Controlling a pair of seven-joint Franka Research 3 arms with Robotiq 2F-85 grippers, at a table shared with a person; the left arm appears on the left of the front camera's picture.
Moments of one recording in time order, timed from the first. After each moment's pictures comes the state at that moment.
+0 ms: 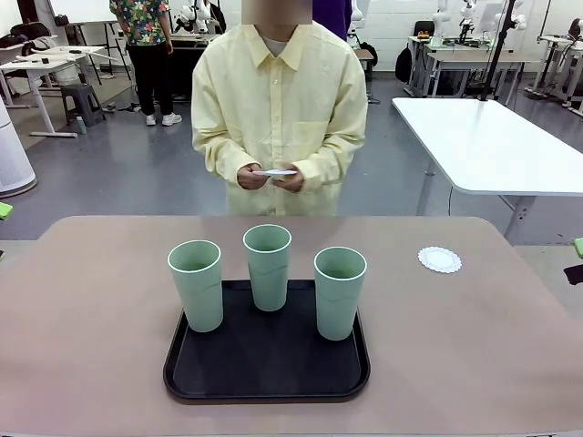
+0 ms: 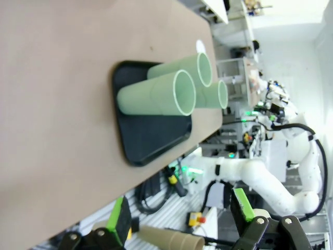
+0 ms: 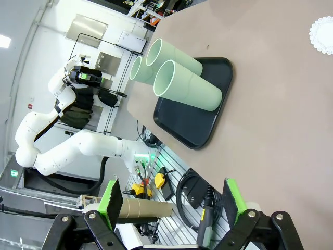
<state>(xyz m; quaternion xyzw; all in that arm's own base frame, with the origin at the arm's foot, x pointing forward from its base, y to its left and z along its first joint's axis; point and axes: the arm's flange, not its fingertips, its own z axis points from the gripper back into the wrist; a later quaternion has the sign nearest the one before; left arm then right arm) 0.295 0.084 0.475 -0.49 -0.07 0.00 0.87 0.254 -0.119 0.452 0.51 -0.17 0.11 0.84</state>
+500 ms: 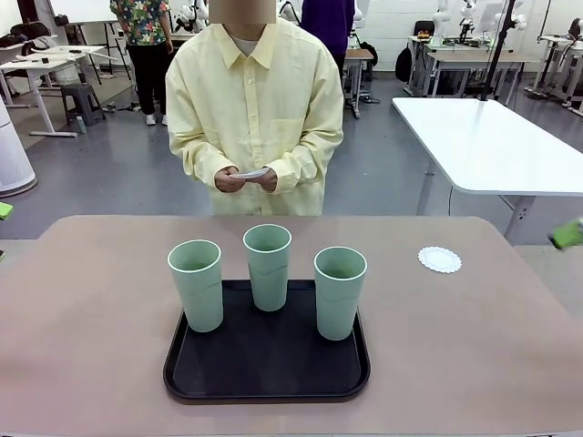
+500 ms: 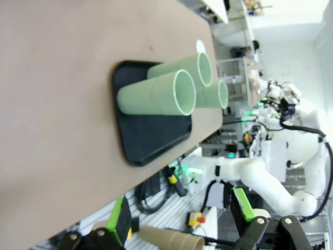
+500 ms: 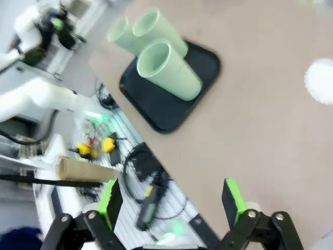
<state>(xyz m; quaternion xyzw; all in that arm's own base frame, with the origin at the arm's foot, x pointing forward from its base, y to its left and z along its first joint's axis) 0.295 0.084 0.475 -0.49 -0.07 0.00 0.87 0.295 -0.066 0.518 0.35 -0.17 0.31 0.87</state>
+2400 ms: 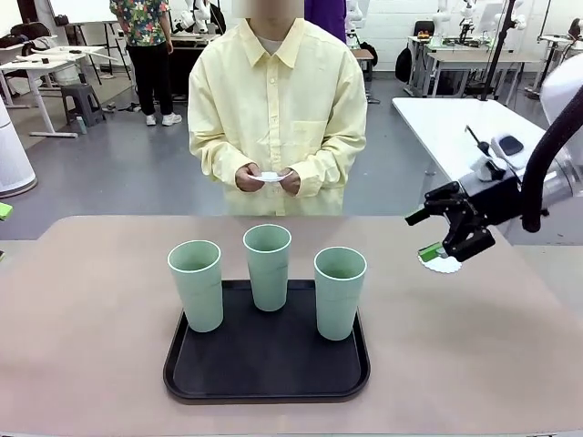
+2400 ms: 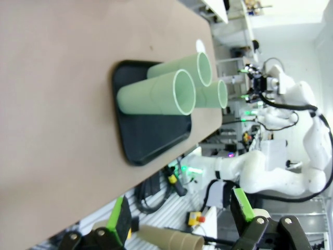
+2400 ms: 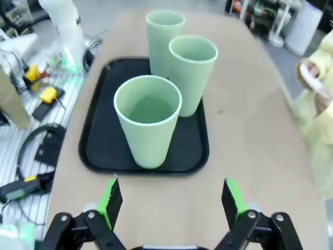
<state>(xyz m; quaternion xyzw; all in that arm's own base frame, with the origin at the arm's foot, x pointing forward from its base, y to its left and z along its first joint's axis) 0.295 0.084 0.475 -0.49 -0.07 0.00 0.87 0.407 0.045 0.410 0.31 -0.36 0.64 0.61</state>
